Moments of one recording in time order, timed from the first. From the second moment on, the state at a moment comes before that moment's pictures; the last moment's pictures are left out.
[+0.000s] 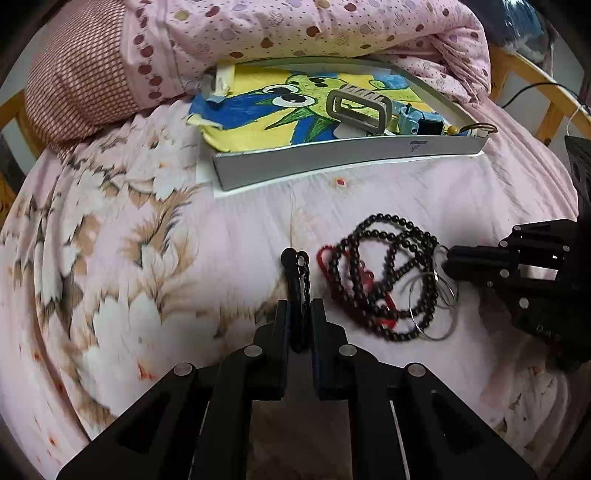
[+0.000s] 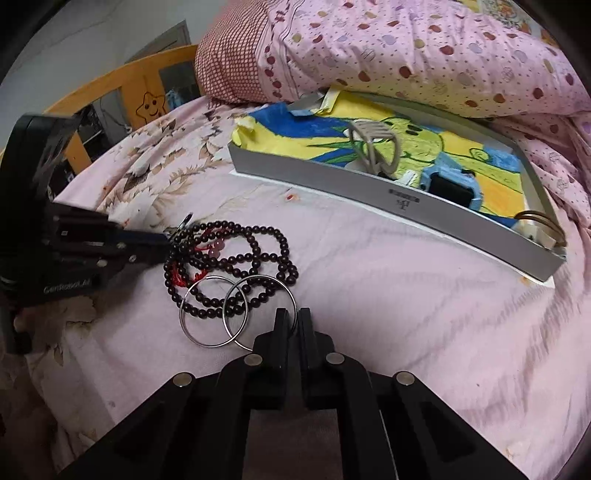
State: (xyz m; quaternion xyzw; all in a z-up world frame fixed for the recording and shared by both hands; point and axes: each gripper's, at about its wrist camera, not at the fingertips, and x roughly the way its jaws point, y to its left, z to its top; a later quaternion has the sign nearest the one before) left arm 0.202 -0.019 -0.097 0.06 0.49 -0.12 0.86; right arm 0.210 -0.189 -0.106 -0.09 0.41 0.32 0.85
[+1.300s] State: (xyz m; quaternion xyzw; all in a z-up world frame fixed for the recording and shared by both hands) left arm 0.169 -0.015 -0.083 0.00 0.46 -0.11 0.88; right arm 0.222 -0.235 -0.071 0.02 0.36 0.30 0.88
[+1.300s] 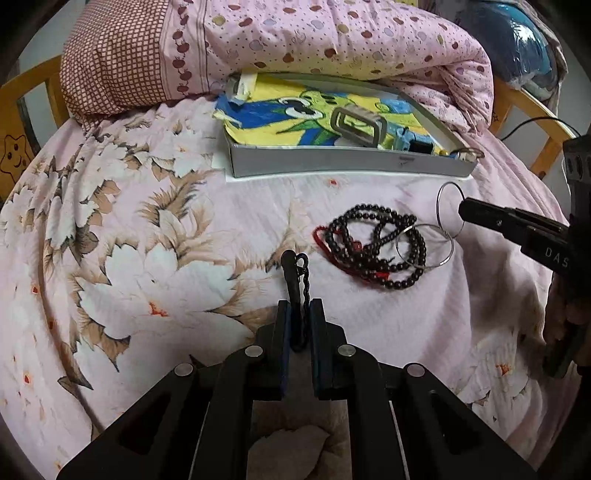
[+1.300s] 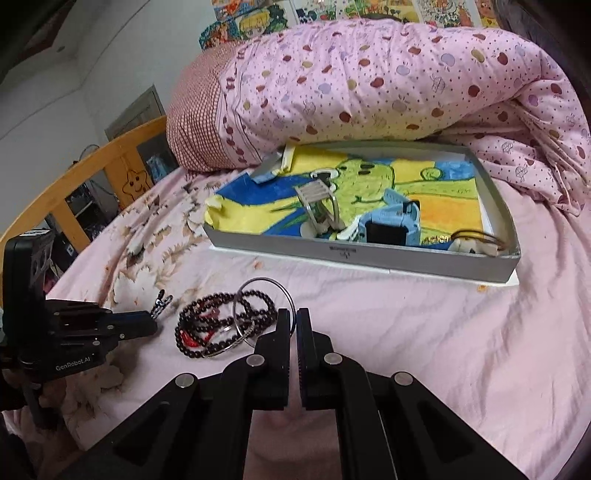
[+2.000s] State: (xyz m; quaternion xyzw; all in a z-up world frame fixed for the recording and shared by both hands) left arm 0.240 -0.062 -0.032 0.01 0.39 -0.13 0.91; right arm 0.257 -0.282 -0.016 0.07 0.23 0.26 0.94
